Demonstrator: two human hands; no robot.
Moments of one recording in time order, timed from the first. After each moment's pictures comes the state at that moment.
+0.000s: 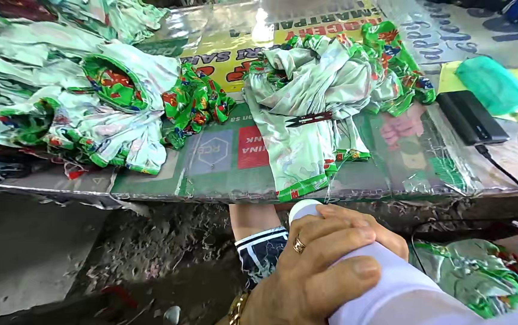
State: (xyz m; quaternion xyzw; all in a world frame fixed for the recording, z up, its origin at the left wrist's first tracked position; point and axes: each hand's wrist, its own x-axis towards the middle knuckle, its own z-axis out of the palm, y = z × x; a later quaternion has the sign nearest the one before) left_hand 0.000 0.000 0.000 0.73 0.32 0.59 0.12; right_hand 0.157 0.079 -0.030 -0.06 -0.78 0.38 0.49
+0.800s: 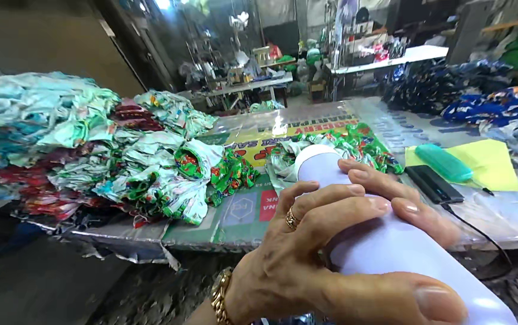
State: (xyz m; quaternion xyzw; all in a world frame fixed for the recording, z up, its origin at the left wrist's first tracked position) left_hand -0.018 0.021 0.132 0.82 0.20 0.51 -0.14; right_hand 0.155 0.106 0.128 0.06 -0.79 0.11 0.60
